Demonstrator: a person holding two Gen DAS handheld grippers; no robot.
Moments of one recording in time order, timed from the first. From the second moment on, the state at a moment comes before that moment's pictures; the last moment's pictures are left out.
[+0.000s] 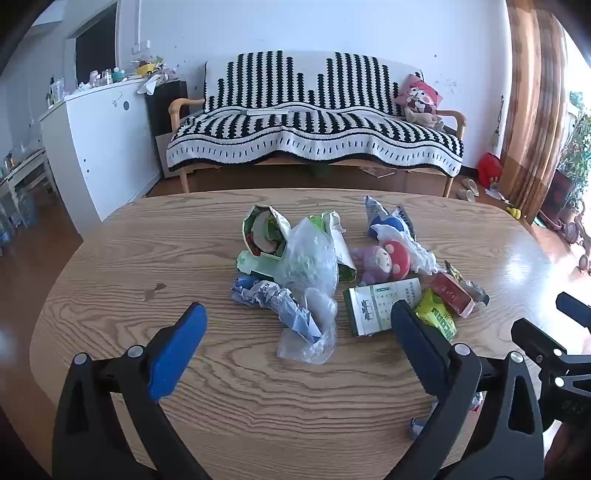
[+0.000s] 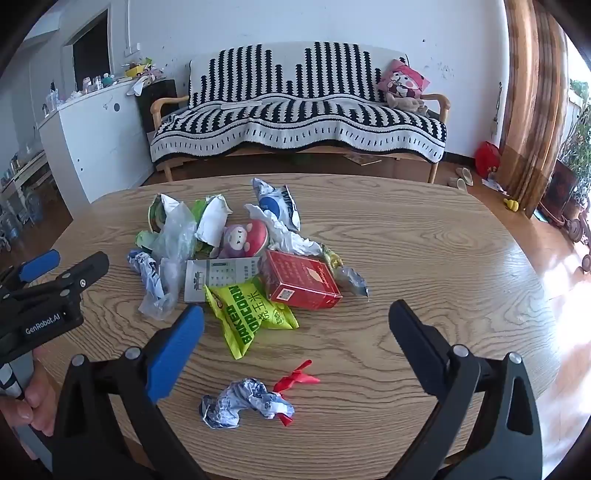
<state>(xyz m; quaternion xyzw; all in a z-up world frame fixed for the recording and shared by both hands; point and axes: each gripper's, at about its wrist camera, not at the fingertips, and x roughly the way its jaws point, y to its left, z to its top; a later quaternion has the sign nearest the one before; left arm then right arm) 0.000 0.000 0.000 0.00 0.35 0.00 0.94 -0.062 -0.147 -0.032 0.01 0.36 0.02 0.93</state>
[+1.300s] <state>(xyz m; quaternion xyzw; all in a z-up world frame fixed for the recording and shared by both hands) 0.000 -0.001 0.000 0.00 0.35 0.00 0.94 -0.065 -0.143 -0.029 0.01 0.35 0.02 0.93</state>
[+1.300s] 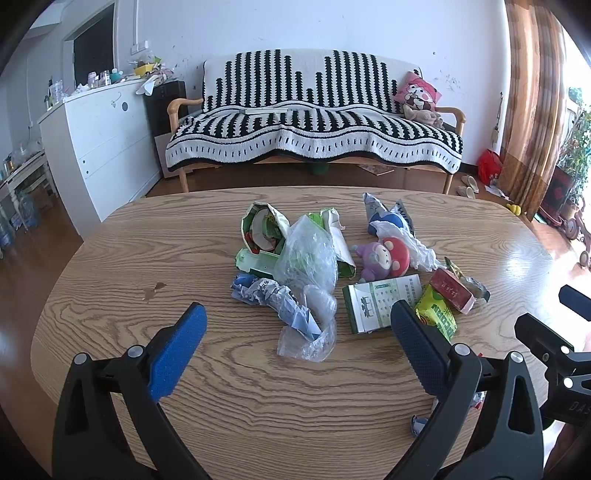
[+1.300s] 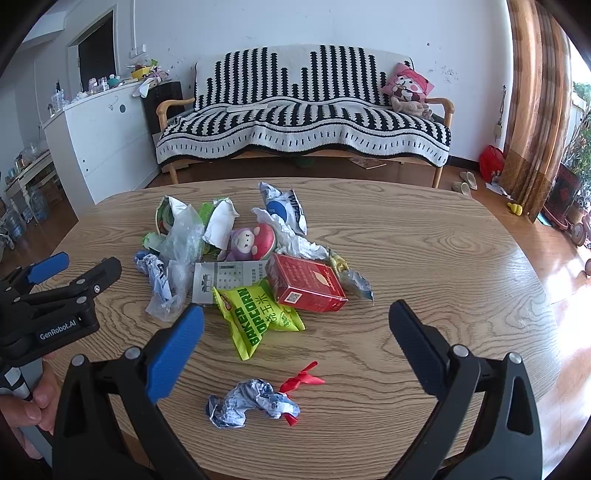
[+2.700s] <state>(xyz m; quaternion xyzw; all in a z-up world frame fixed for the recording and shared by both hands) 0.137 0.080 -0.025 -0.07 0.43 0.00 0.90 0.012 -0.138 -0.048 0.04 0.39 0.05 0.92</state>
